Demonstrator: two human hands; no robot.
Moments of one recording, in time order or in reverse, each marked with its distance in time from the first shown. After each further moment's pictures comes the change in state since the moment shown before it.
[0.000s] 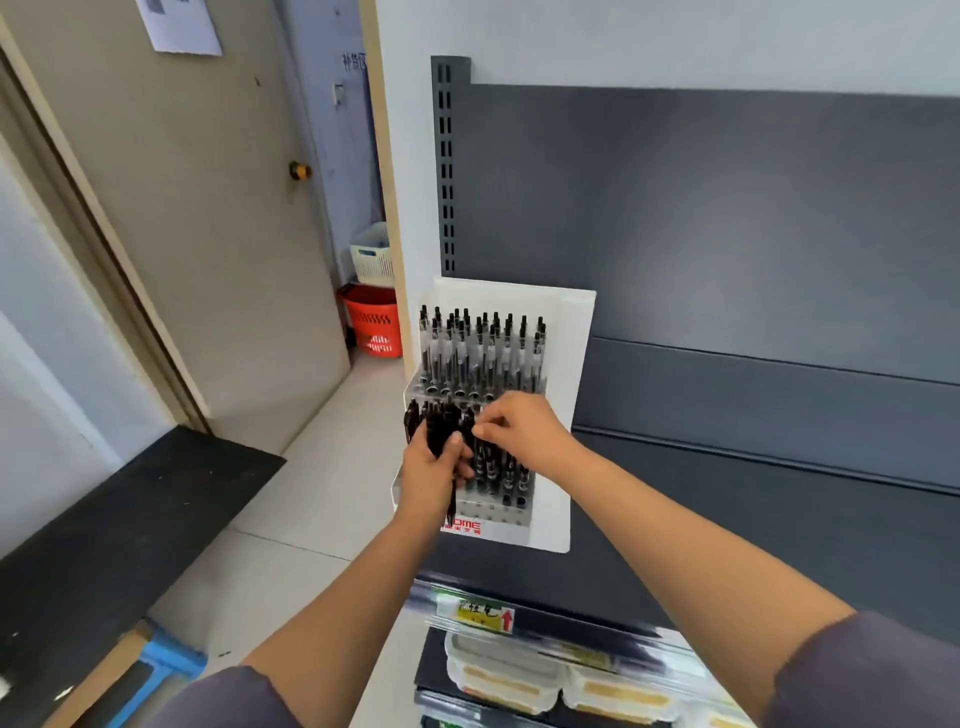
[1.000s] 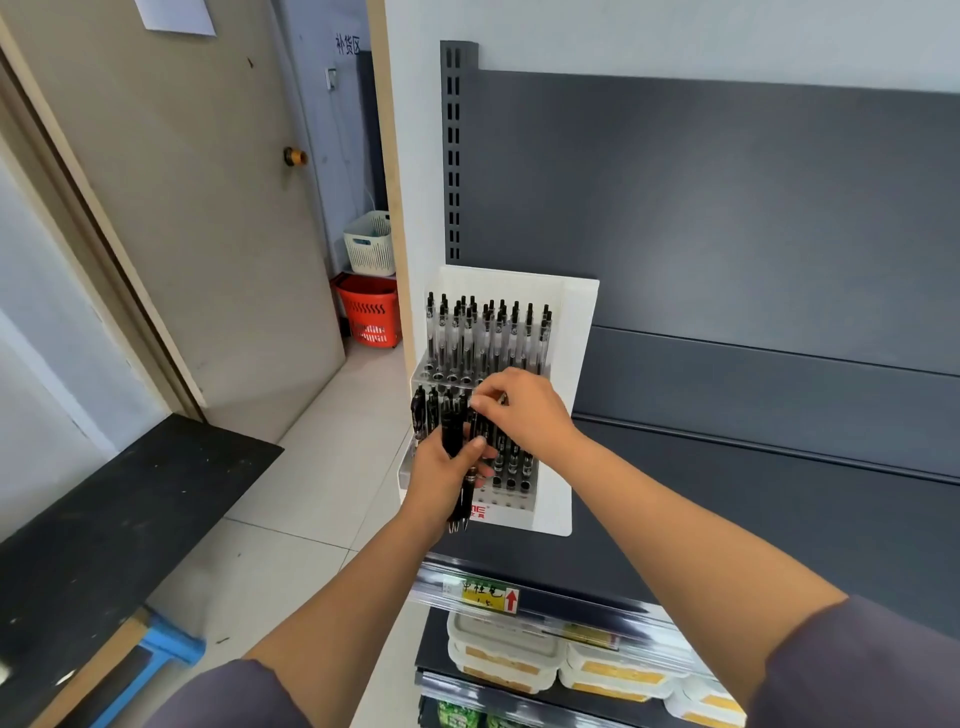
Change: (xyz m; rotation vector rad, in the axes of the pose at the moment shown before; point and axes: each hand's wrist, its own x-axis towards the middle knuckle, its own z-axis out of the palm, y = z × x) left_hand -0.014 -0.001 -0.009 0.012 -0.130 -0.056; right_hand -0.002 -0.017 0.005 0.008 0.161 0.049
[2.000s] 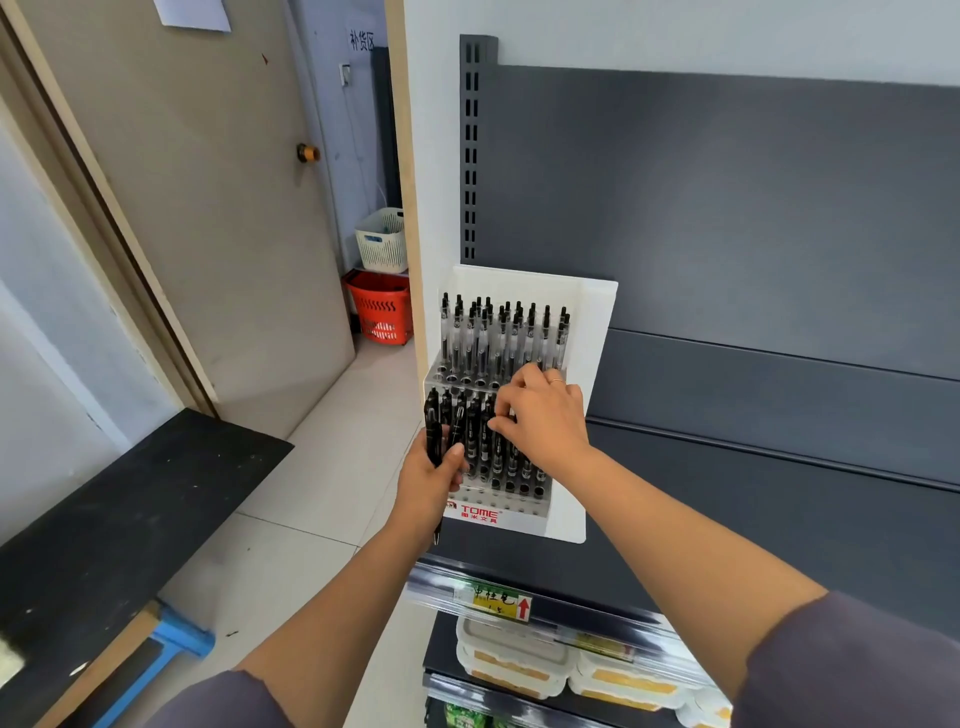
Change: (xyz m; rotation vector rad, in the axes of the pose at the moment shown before) left_hand 0.006 -0.013 -0.025 0.069 0.092 -0.012; right_hand 0.003 0.013 0.017 -0.415 0.073 -0.032
